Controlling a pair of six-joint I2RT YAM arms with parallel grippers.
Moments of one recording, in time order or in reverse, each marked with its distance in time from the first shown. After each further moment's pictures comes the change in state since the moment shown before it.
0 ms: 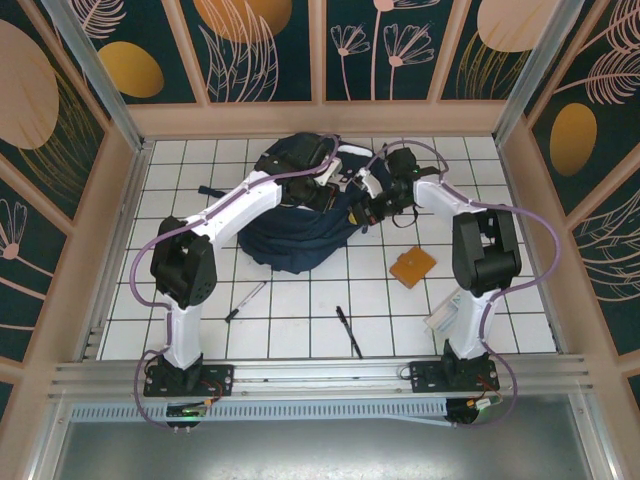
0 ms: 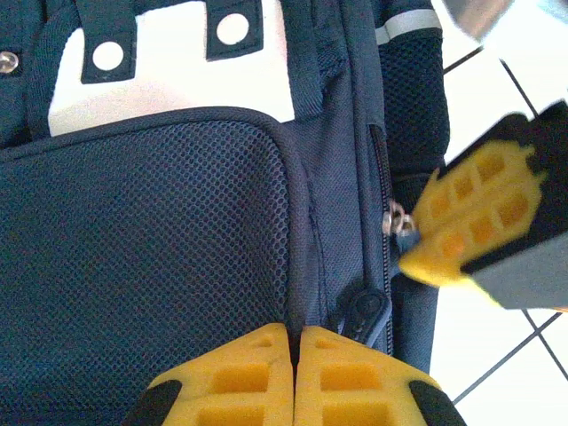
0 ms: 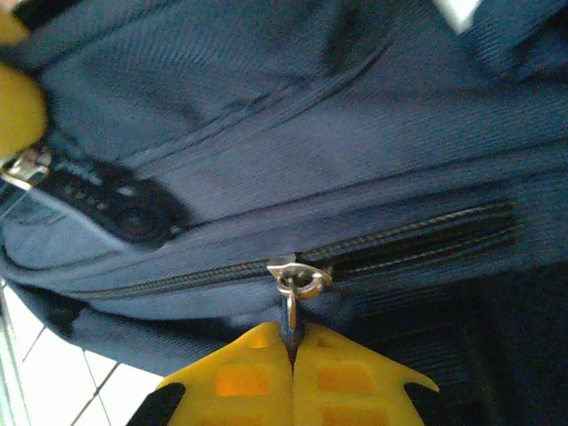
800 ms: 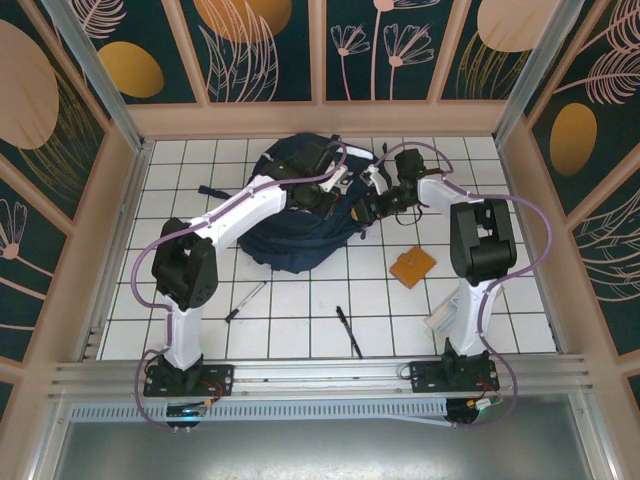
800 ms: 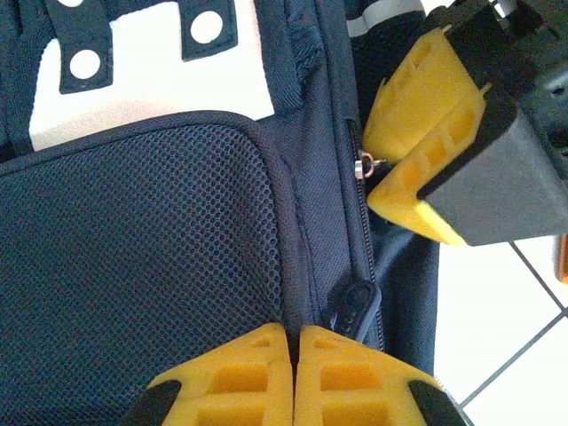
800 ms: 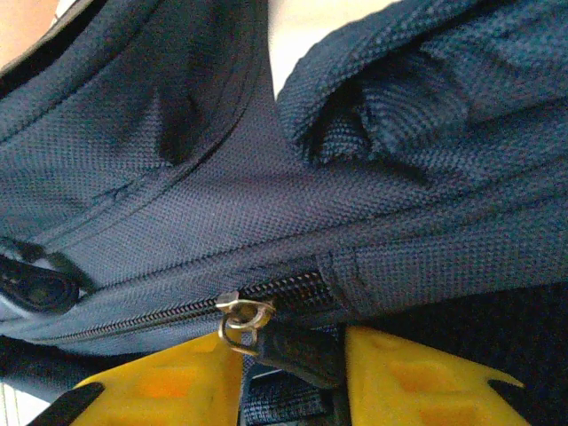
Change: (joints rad) left arm -0.040 -0.010 -0.029 0.009 -0.043 0.087; right arm -0.073 0.097 0.014 0.111 -0.098 0.005
